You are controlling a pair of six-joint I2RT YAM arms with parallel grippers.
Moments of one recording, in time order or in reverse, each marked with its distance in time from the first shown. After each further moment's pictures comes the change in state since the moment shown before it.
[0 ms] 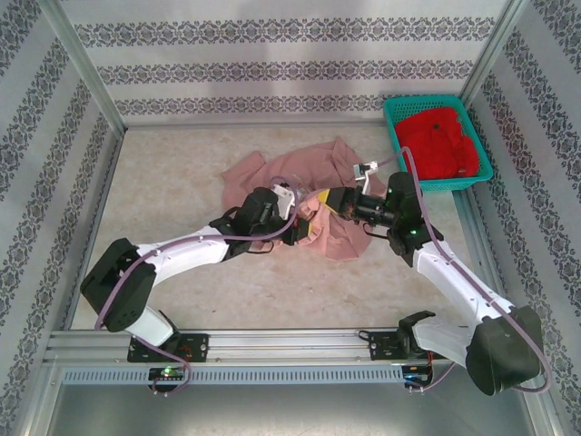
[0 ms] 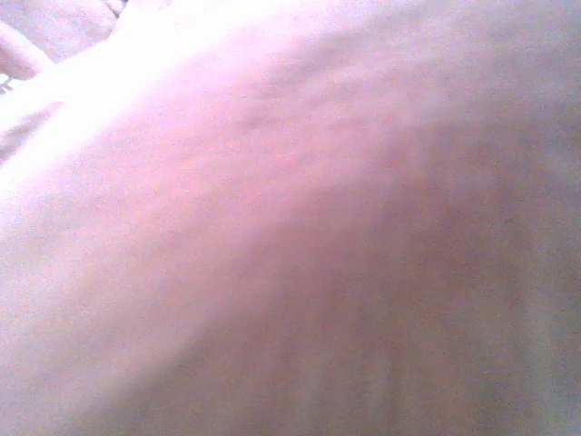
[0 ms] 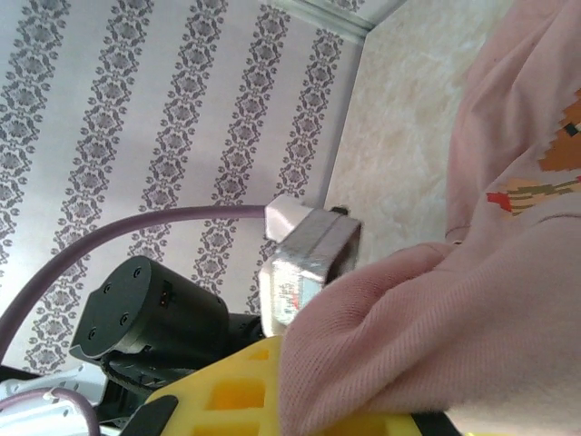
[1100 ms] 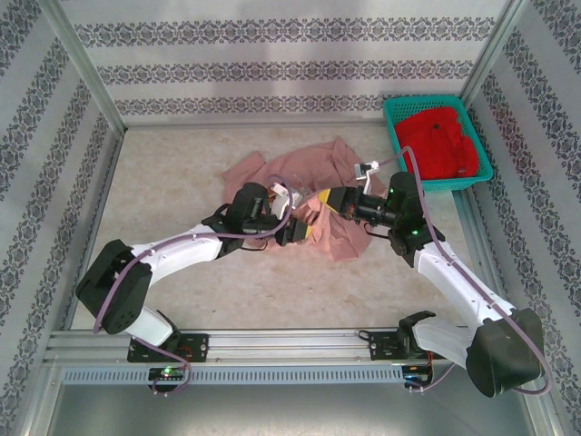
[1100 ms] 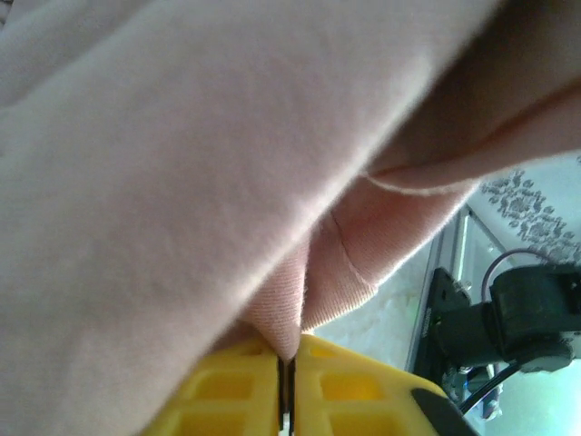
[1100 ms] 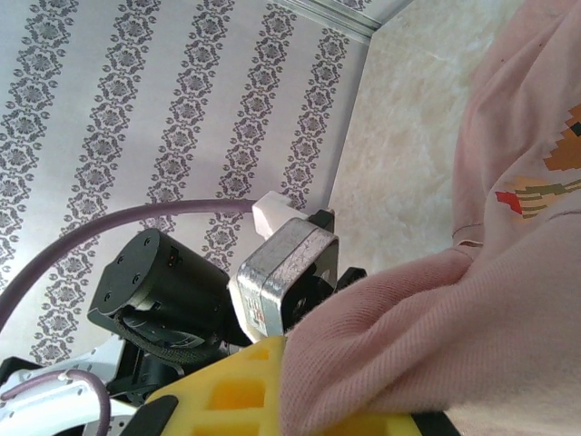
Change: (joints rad) left arm 0.053 -0.008 -0.010 0.038 0.232 0.105; right arm 0.005 -0.008 0.003 -0.002 -0.011 0.003
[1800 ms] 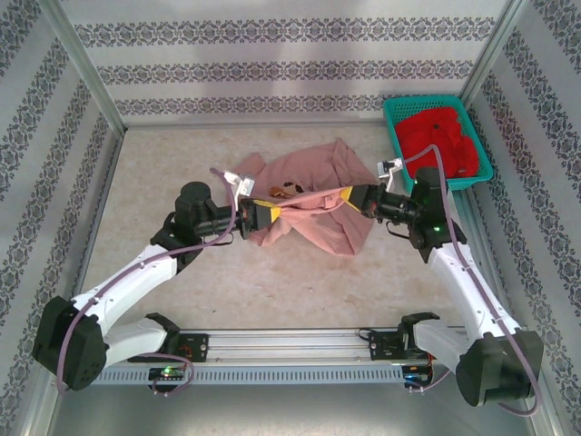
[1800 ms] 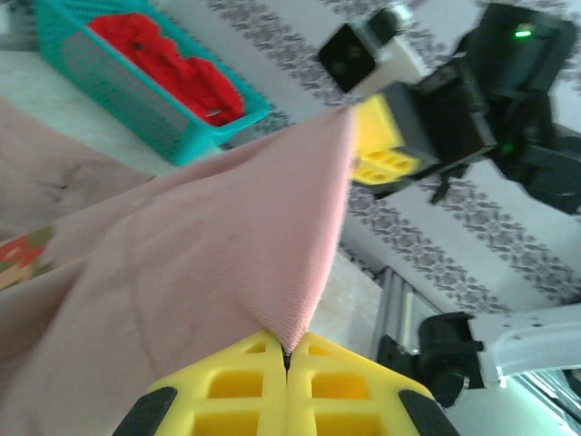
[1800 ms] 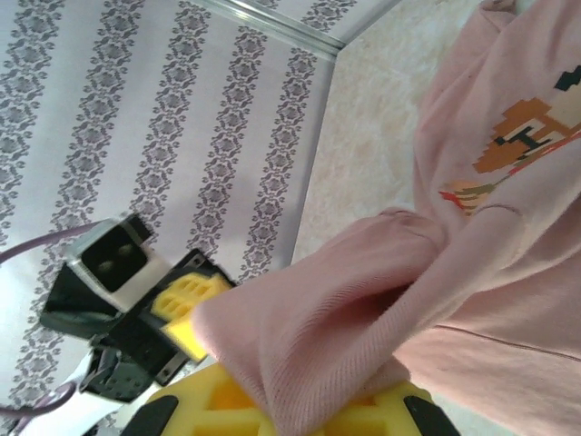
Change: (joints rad) left arm 0.192 -0.377 -0.160 0.057 0.101 -0.037; right arm -0.206 -0.068 0.067 -0.265 -0.149 -0.133
